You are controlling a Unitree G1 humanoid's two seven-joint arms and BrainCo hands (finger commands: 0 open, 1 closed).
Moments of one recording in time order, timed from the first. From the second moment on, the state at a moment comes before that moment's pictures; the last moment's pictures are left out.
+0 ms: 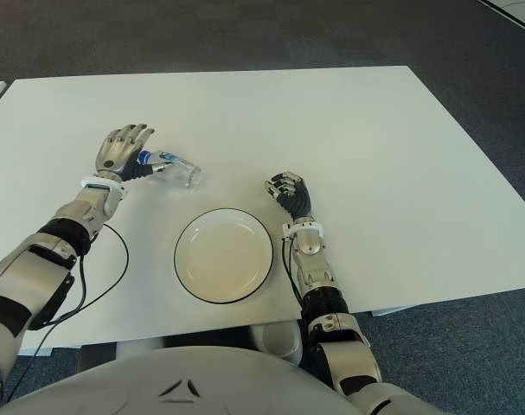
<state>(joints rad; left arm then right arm) -0.67 0.44 -0.51 1.16 0.92 -0.14 0.58 -0.21 -0.05 0.02 0.57 -0.12 -0.27 -0.10</state>
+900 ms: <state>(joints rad) -0.81 0.42 -0.85 1.32 1.07 -0.06 0.46 -0.21 -0.04 0.02 0.56 -0.12 -0.27 -0.13</state>
